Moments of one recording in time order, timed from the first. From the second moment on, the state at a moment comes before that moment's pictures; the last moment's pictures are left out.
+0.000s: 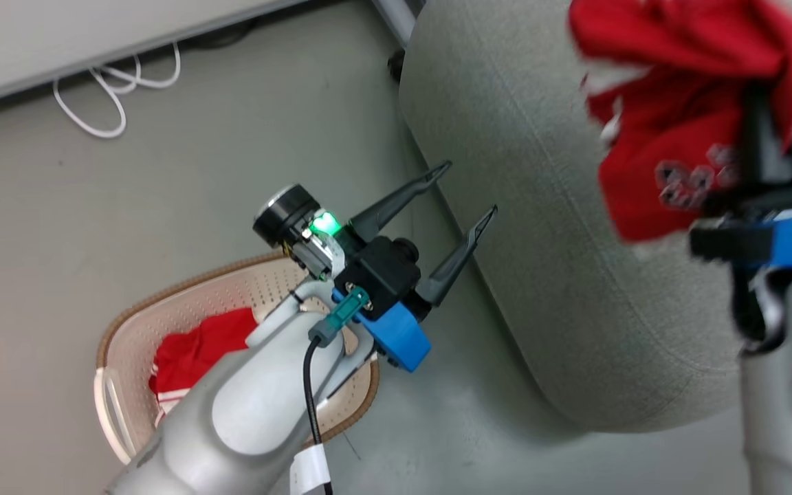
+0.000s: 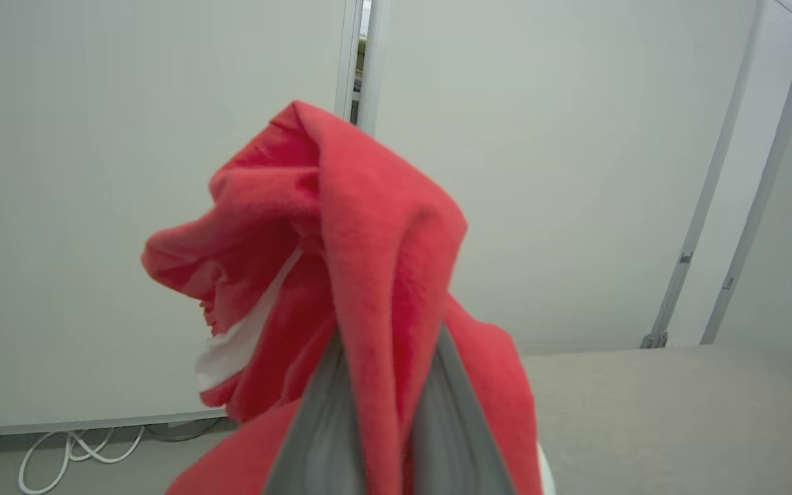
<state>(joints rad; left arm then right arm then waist) -0.69 0.14 -0.79 0.42 -0.21 -0.12 -0.26 -0.51 -0.06 -0.12 0.12 0.03 0.13 -0.26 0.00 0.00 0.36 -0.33</state>
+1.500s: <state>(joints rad) -0.86 0.24 -0.80 0.32 -0.17 -0.09 -0.25 -0.86 -0.33 -0.52 0.62 0.02 0.13 -0.26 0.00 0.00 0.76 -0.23</state>
